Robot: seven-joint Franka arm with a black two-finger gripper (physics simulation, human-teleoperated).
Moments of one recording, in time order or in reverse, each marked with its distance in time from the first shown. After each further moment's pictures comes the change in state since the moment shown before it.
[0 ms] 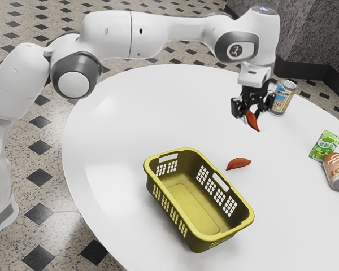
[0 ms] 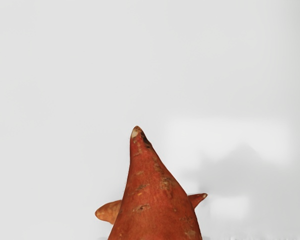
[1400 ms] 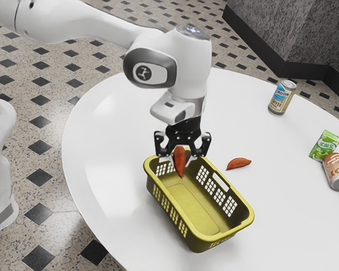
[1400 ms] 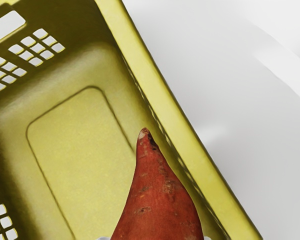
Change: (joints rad) arm -0.206 -0.749 -0.126 -0.999 -0.020 0.170 -0.020
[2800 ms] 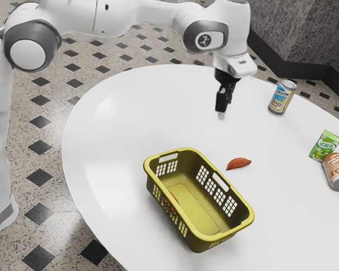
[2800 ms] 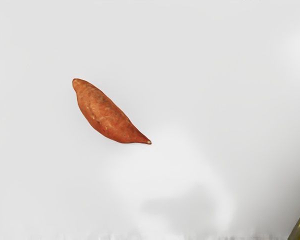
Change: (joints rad) arm 0.251 0.428 0.116 0.523 0.028 -0.029 -0.775
